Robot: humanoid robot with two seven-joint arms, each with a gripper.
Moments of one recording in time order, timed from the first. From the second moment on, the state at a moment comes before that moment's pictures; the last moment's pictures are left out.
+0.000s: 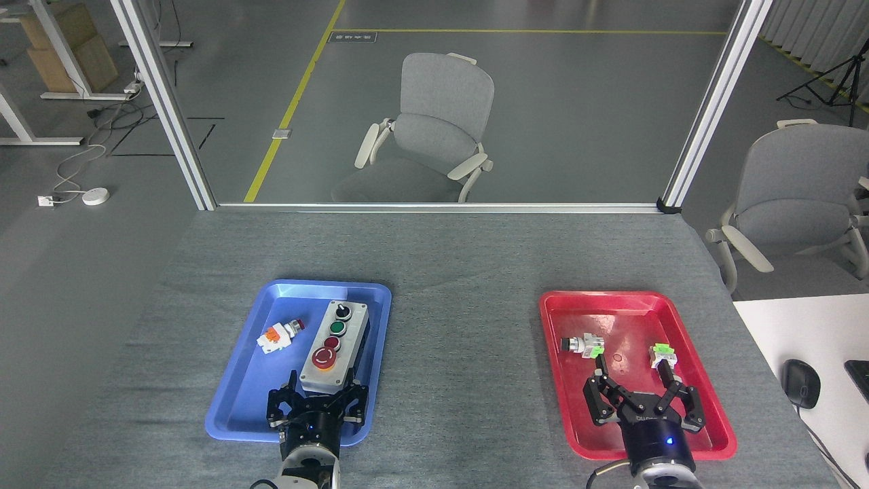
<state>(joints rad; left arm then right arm) -0.30 -0.04 -0.26 -0.94 -1.41 0.35 0.15 -0.04 -0.02 -0.05 -1.41 1.41 0.00 -0.06</state>
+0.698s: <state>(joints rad) -0.42 -0.05 -0.26 -0.77 -1.36 0.25 0.16 -0.06 0.00 -0.03 -1.41 1.42 -0.01 -0.07</state>
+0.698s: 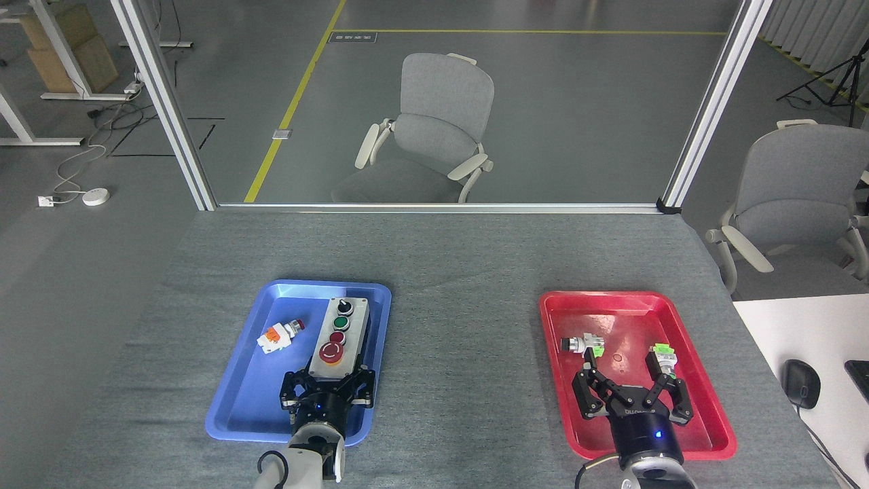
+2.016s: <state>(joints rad) -0.48 -0.14 -0.63 -0.87 -1.29 0.29 0.17 -0.06 -0.02 -0.05 -1.41 1.42 -0.01 -0.07</state>
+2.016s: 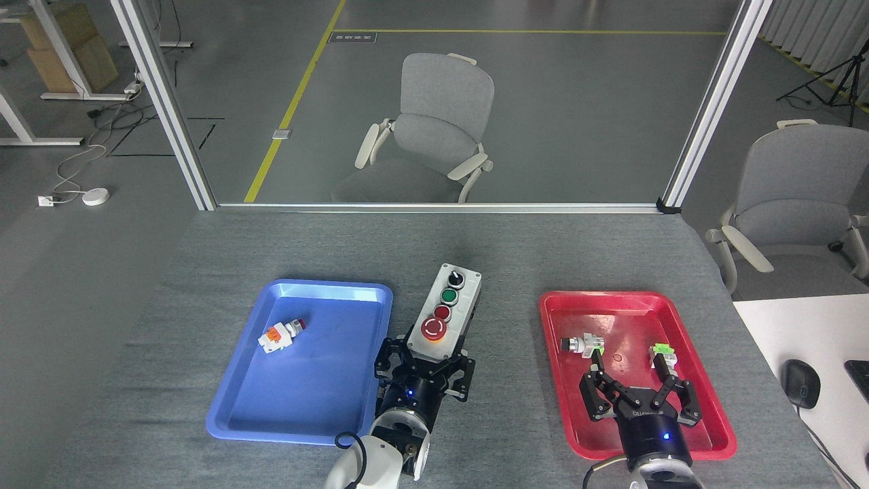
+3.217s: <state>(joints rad) -0.46 -0.12 -0.83 -0.80 -1.24 0.29 0.15 -0.07 -0.02 -0.05 -1.41 1.43 -0.02 -0.07</state>
